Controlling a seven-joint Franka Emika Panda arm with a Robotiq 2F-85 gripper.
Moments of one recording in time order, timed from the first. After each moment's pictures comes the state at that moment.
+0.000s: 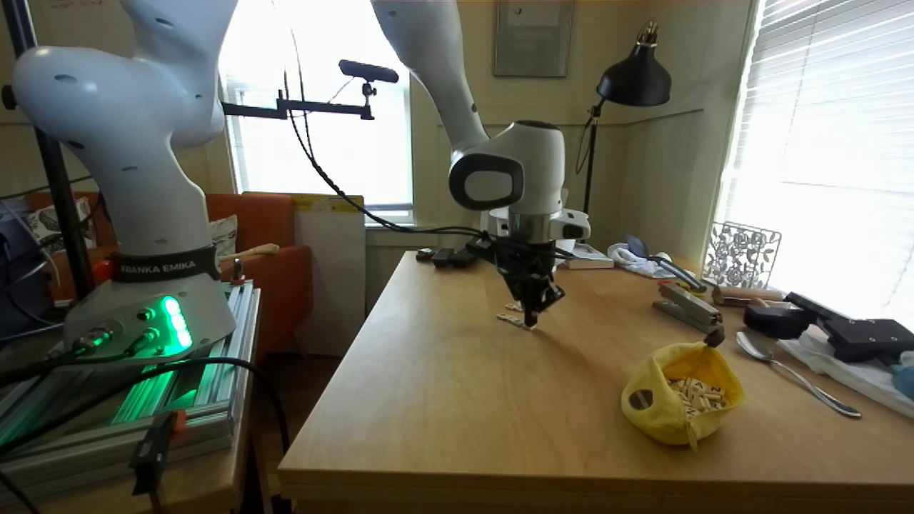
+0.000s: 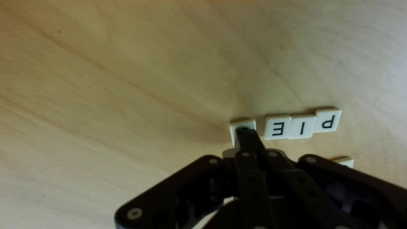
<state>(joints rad) -0.45 0.55 0.17 -2.17 0.16 2.82 -0.67</state>
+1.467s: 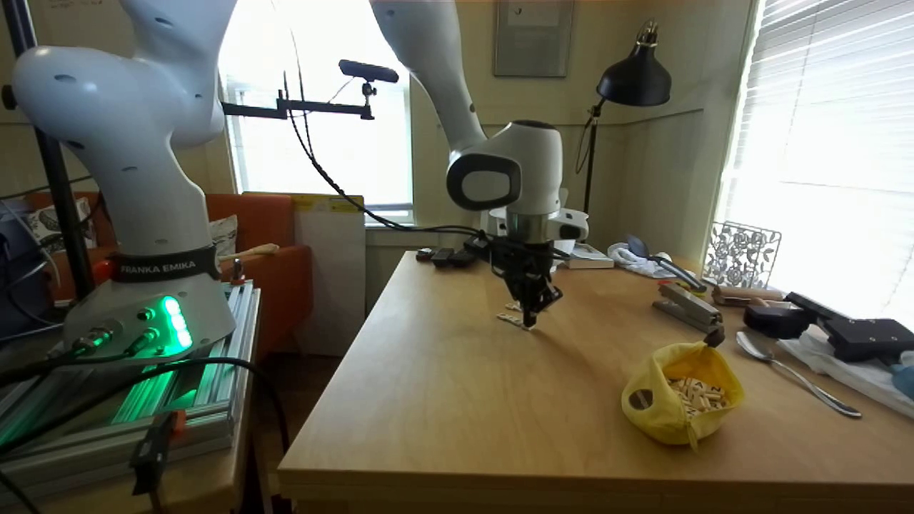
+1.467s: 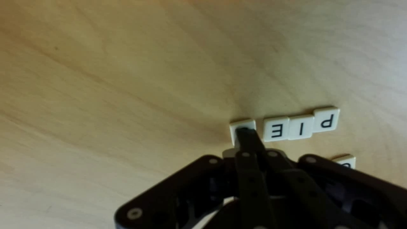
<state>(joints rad) -0.45 0.55 0.17 -2.19 0.16 2.83 -0.62</state>
